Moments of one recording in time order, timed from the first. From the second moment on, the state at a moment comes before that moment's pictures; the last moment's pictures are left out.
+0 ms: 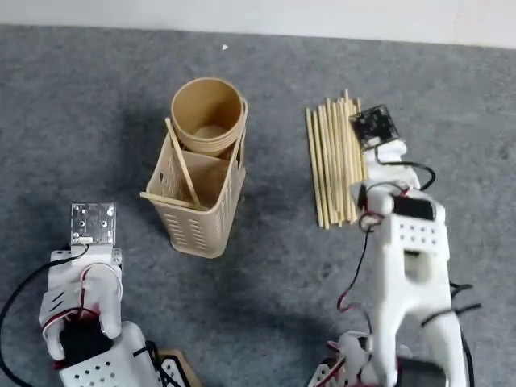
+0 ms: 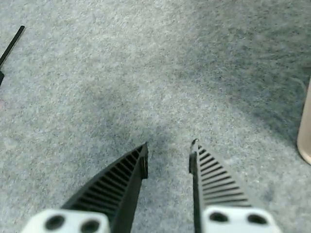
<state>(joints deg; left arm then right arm) -29.3 -103.2 86.5 66.5 -17.7 3.2 -22.9 42.2 40.8 30.3</state>
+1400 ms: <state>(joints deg) -29.3 -103.2 86.5 66.5 -17.7 3.7 -3.1 20.0 46.5 18.9</state>
